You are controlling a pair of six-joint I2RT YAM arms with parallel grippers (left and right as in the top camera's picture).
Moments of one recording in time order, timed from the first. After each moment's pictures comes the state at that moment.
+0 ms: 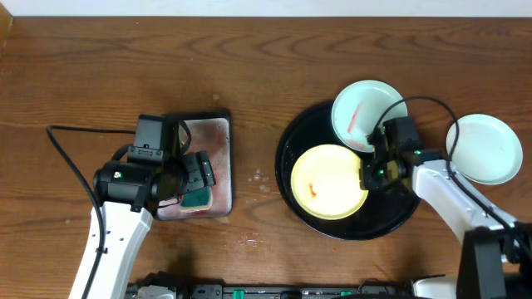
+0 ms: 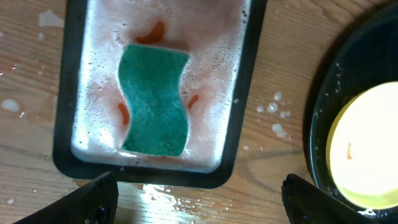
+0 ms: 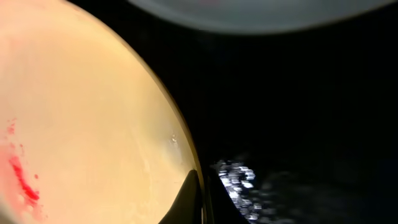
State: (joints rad) left arm -0.15 1.13 1.02 -1.10 0.08 -0.42; right arm 0.15 1.53 0.78 -0.57 -0.17 0.17
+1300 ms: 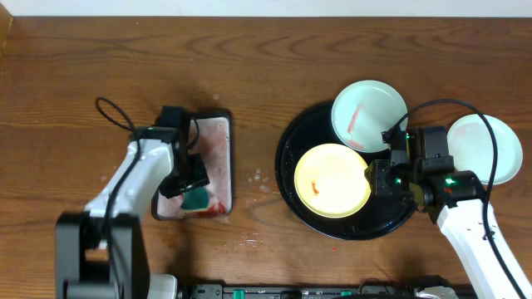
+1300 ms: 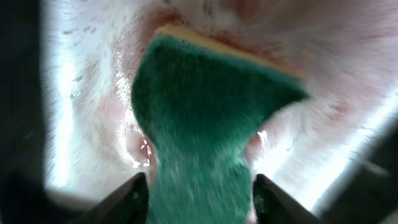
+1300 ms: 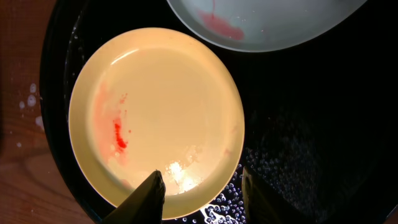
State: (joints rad) left arm -0.07 1.60 0.94 -0.93 0.04 -0.43; right arm 0.15 1.17 0.79 -0.74 -0.21 0.17
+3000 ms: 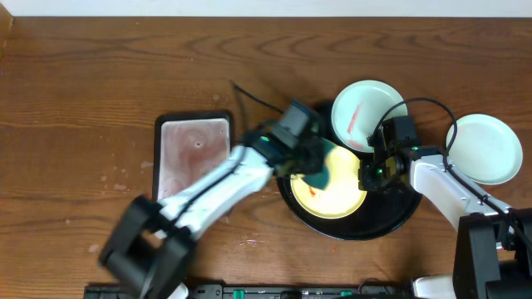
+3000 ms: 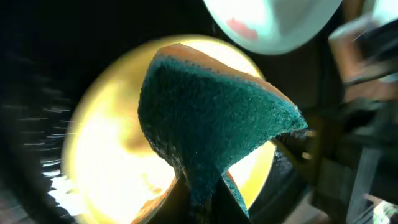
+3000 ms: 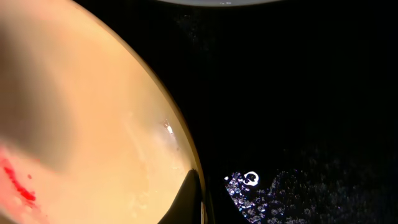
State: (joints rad) left arm -0.72 1.73 1.19 -0.50 0.28 -0.69; right arm 0.15 1.61 0.80 -0.60 -0.20 0.22
